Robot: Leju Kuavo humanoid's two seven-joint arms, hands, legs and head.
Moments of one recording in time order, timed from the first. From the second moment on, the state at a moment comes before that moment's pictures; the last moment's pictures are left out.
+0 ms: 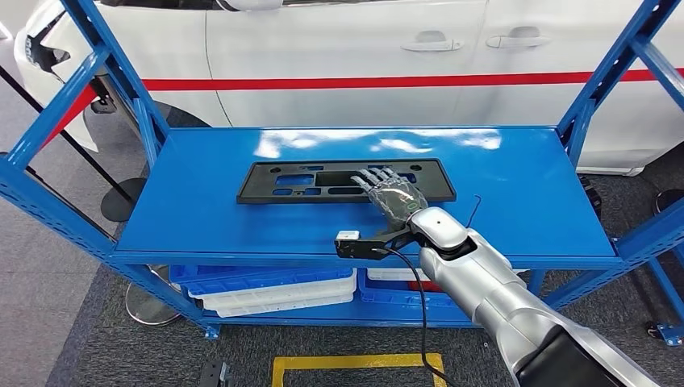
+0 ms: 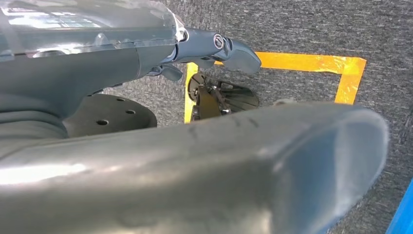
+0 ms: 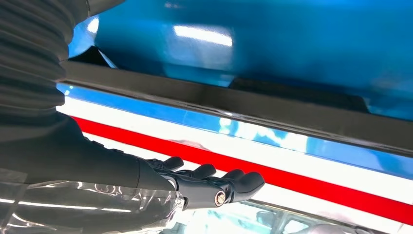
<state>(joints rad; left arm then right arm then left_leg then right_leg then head) -0.11 -0.07 -0.68 -0.17 1.02 0.21 -0.20 -1.00 0.15 1.05 -0.54 0.82 -0.28 -0.13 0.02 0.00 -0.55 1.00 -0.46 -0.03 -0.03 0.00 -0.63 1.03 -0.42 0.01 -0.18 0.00</state>
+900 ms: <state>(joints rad) -0.11 -0.08 -0.69 -0.17 1.02 0.19 -0.21 -1.02 0.18 1.04 -0.50 0.78 -0.28 -0.16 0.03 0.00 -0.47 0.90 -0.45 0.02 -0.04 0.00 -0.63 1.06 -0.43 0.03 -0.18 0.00</state>
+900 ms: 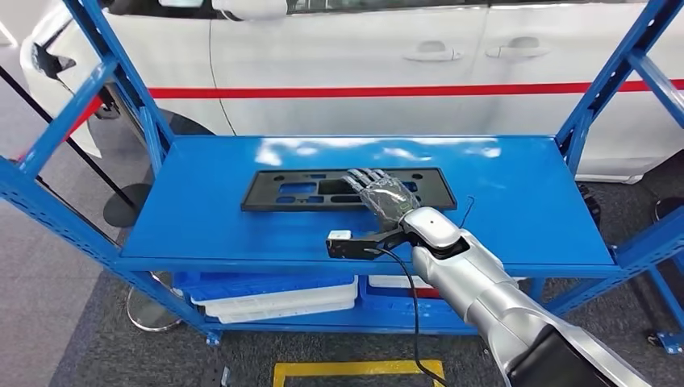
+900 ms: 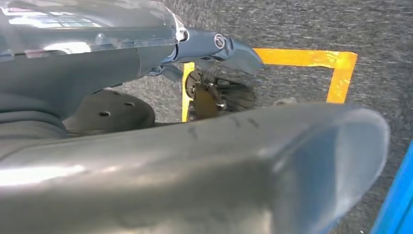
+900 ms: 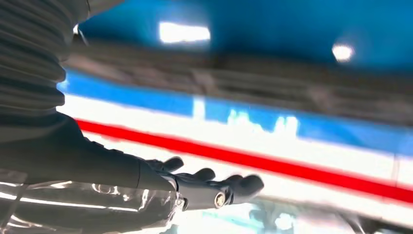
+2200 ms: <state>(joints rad) -0.10 -0.08 -0.68 -0.17 1.03 0.22 -0.19 -0.98 0.16 1.04 -0.49 0.72 -0.24 -0.19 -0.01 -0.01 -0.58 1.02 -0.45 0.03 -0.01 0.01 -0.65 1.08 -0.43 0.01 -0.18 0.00</state>
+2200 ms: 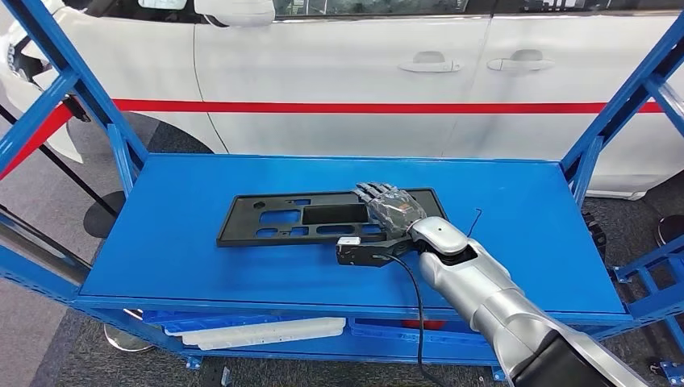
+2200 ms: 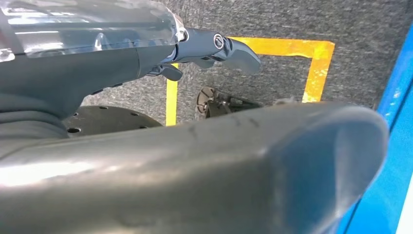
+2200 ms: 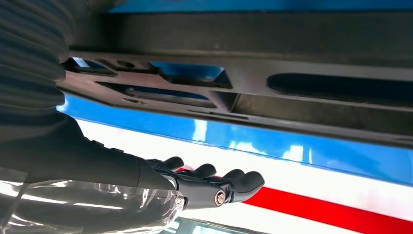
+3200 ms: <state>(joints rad) -0.09 -0.08 -0.67 -0.17 1.06 0.24 -0.21 -1.05 0.21 1.05 -0.44 0.63 -0.19 -0.27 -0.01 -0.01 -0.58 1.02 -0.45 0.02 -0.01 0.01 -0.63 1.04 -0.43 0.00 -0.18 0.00</state>
